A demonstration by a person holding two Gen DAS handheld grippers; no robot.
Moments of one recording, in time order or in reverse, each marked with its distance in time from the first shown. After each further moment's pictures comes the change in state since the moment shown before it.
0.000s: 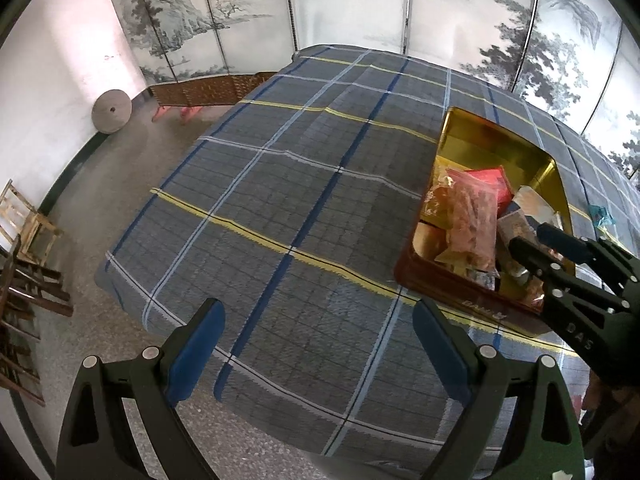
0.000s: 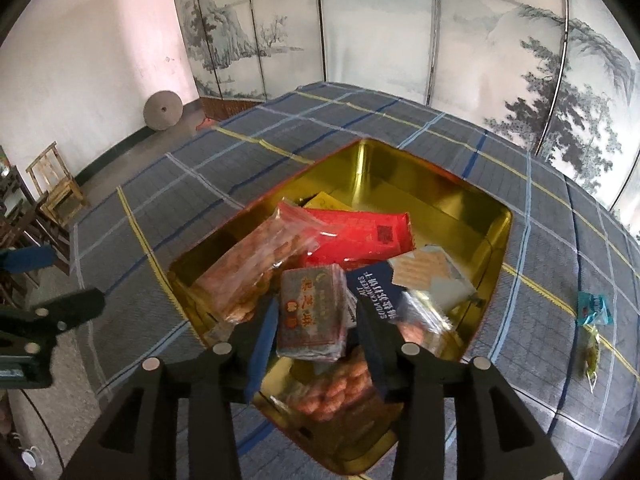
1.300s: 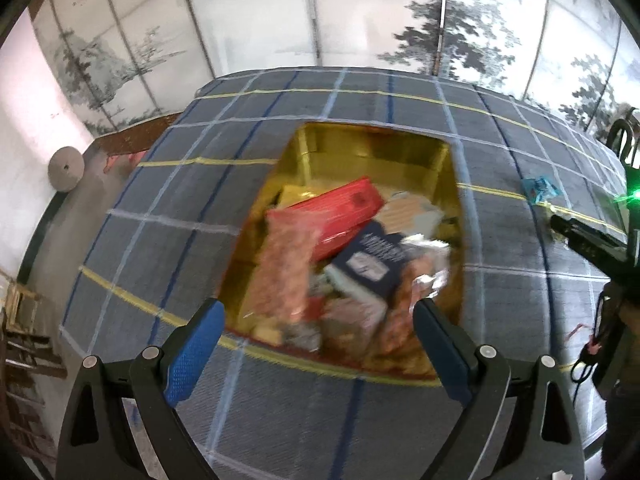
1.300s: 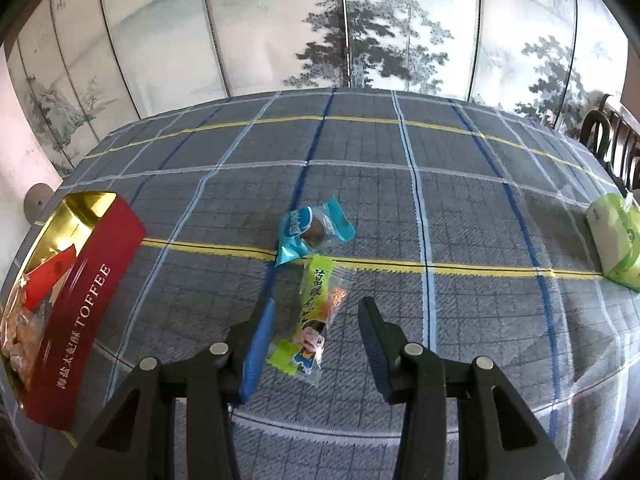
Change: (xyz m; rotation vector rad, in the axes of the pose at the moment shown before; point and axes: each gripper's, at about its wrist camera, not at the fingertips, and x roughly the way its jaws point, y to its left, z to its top) left arm -0.004 -0.144 0.028 0.212 -0.036 -0.099; right arm -0.022 -0.259 -0.070 0.446 0.009 -0.331
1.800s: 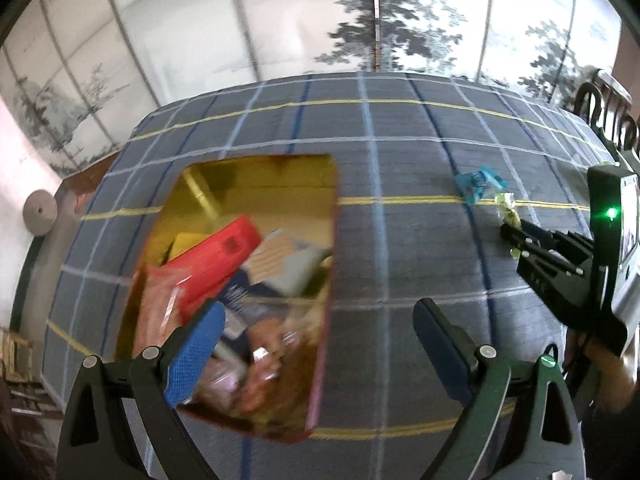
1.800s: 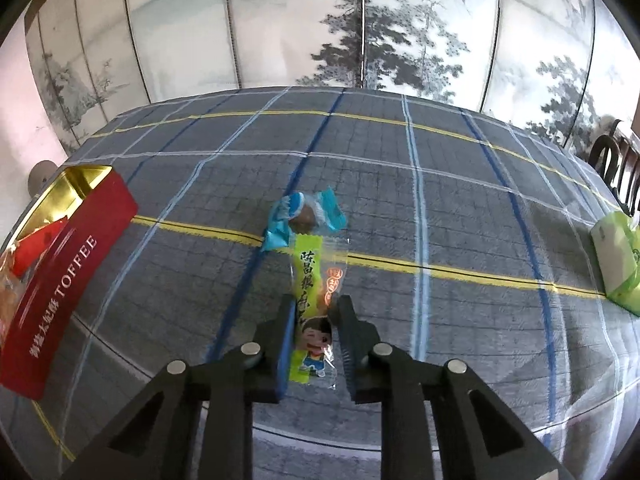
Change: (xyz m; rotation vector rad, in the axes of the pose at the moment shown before) left arm 0.017 -0.100 0.029 0.145 -0.021 -0.068; right arm 0.006 -0.009 -0.012 -0.091 -0.027 0.002
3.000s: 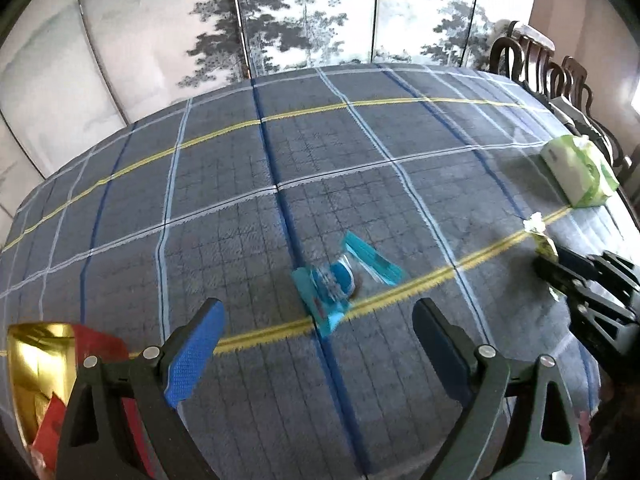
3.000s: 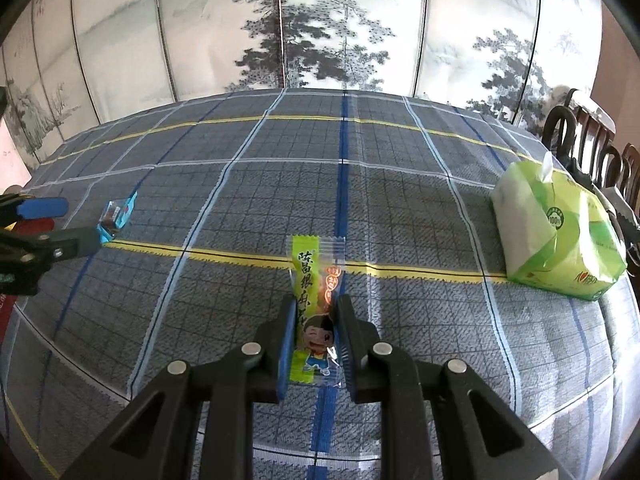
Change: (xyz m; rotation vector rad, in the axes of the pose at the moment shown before) left arm 0.106 -0.137 0.091 0.248 -0.008 -0.256; right arm -0.012 -0.140 -0.013 0.095 -0.001 -0.108
